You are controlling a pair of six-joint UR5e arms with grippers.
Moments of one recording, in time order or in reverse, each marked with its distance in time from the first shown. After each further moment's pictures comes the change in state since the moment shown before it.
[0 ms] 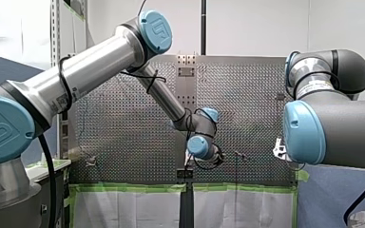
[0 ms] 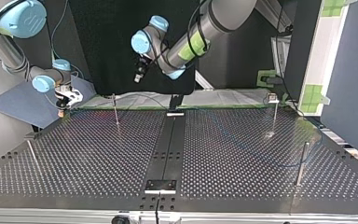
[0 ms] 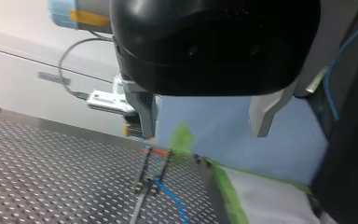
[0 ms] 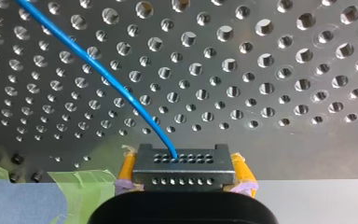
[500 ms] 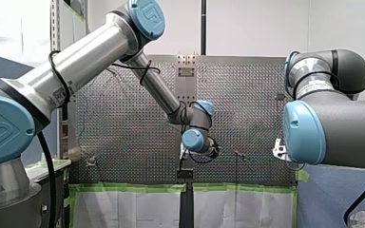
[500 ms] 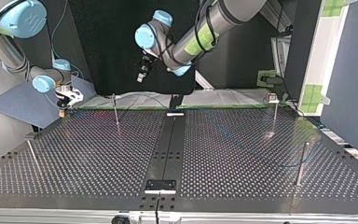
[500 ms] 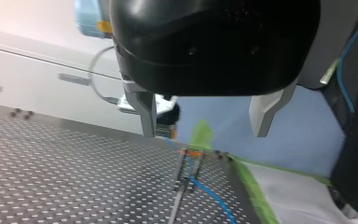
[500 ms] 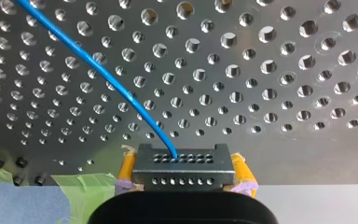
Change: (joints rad) left arm 0.005 0.107 -0.115 0.077 -0.020 -0.004; right arm 0.002 0.000 0.000 0.004 -0.011 -0.003
